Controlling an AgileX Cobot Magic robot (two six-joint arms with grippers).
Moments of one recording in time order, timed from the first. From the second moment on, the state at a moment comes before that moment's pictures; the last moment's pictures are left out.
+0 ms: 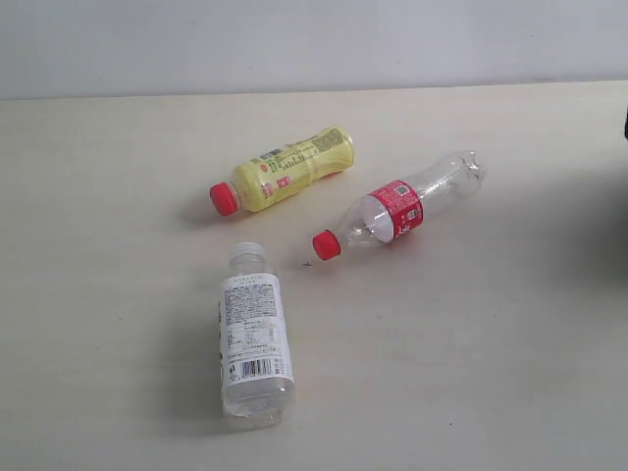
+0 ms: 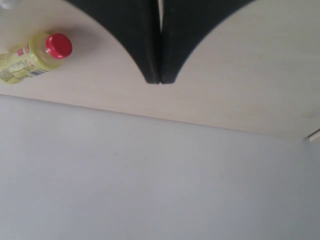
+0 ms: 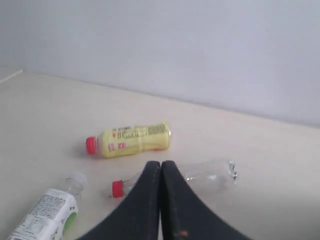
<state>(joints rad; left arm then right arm) 0.10 0.01 0.00 0.15 0.13 -0.30 0.20 0.39 -0.58 0.47 0.61 -0.40</state>
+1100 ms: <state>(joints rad) 0.10 0.01 0.00 0.15 0.13 -0.30 0.20 0.02 -0.50 0.42 0.55 -0.39</state>
